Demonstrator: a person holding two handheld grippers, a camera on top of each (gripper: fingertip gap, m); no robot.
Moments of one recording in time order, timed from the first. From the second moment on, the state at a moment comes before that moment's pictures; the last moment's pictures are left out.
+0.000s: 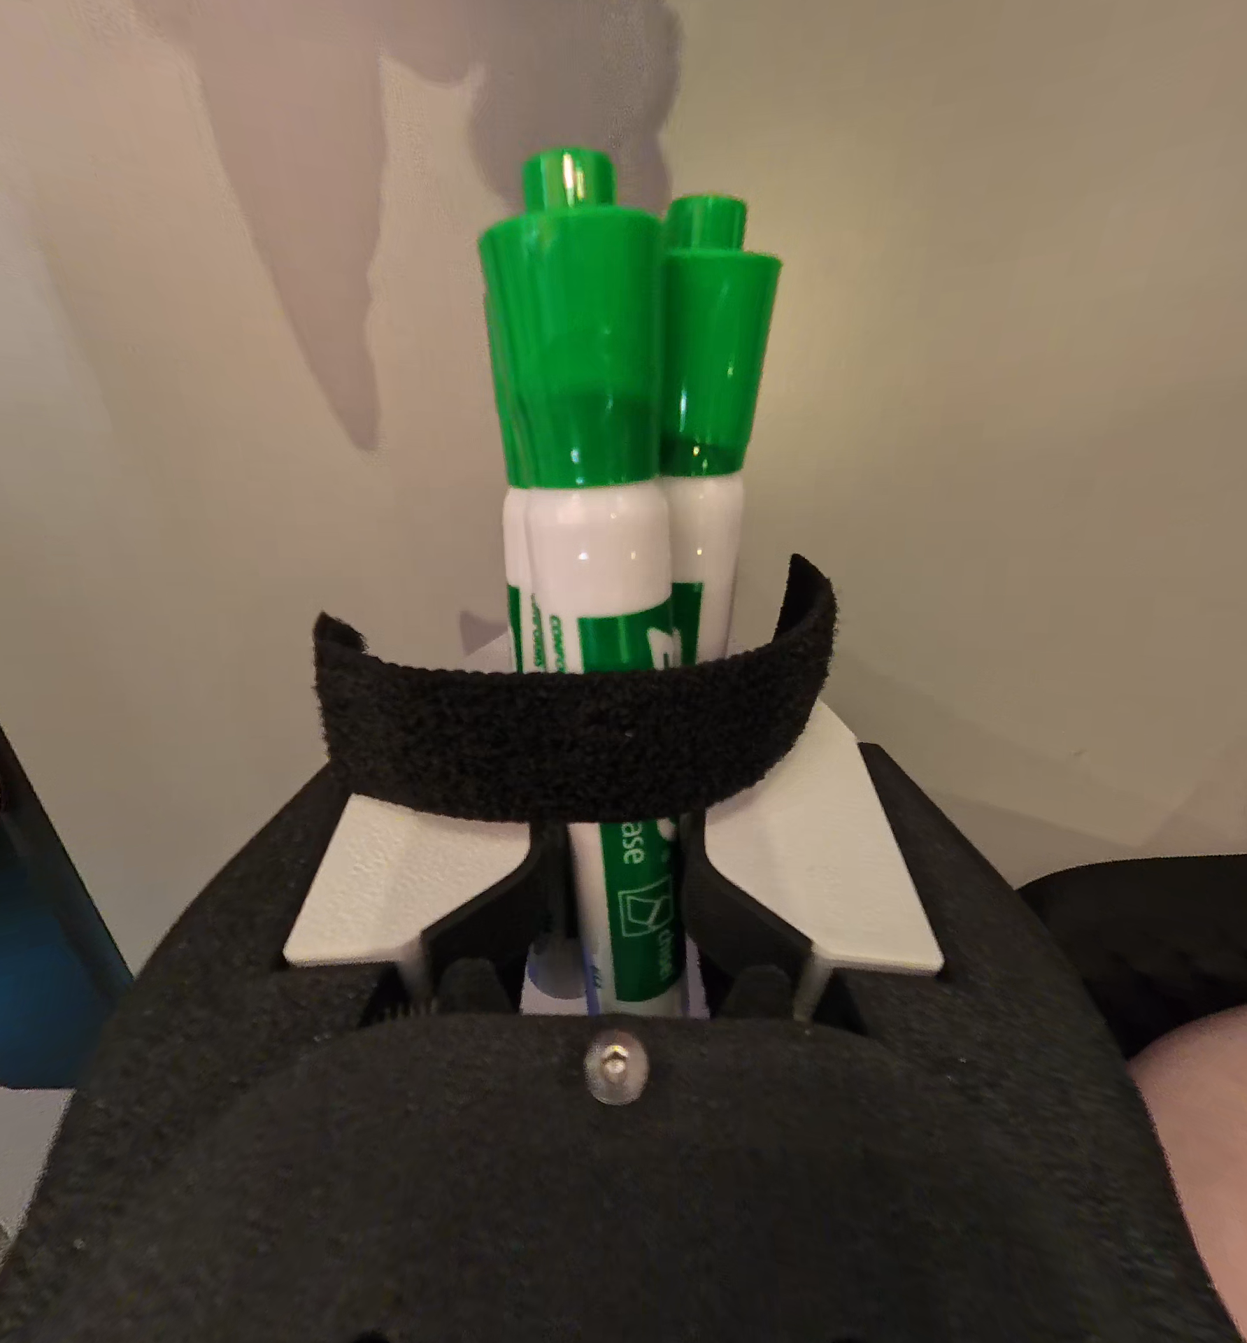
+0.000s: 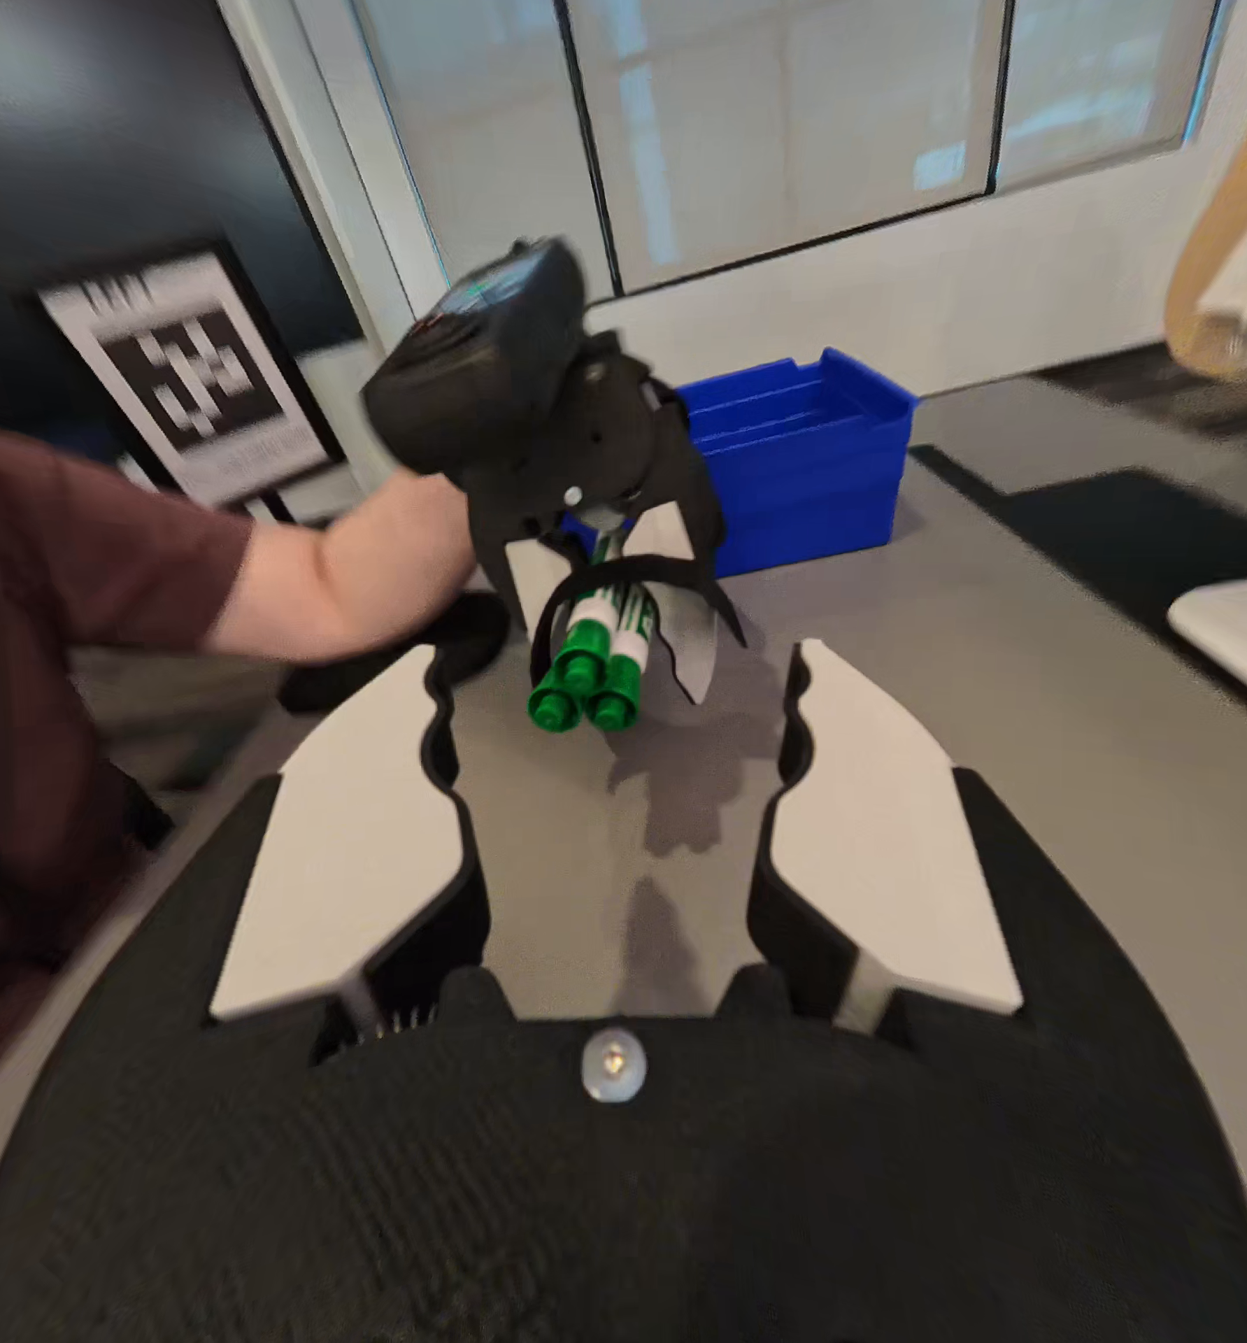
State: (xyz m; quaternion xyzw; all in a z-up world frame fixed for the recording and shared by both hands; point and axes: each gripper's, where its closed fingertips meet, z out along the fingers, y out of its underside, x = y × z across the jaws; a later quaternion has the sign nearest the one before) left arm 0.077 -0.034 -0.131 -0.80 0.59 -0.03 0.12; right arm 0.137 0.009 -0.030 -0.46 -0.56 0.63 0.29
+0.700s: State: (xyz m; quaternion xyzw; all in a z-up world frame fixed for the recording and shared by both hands) left arm 0.089 -0.041 -0.125 -0.79 0.60 -0.05 0.12; right arm 0.097 -0.047 -0.037 -0.35 -0.60 0.55 0.46
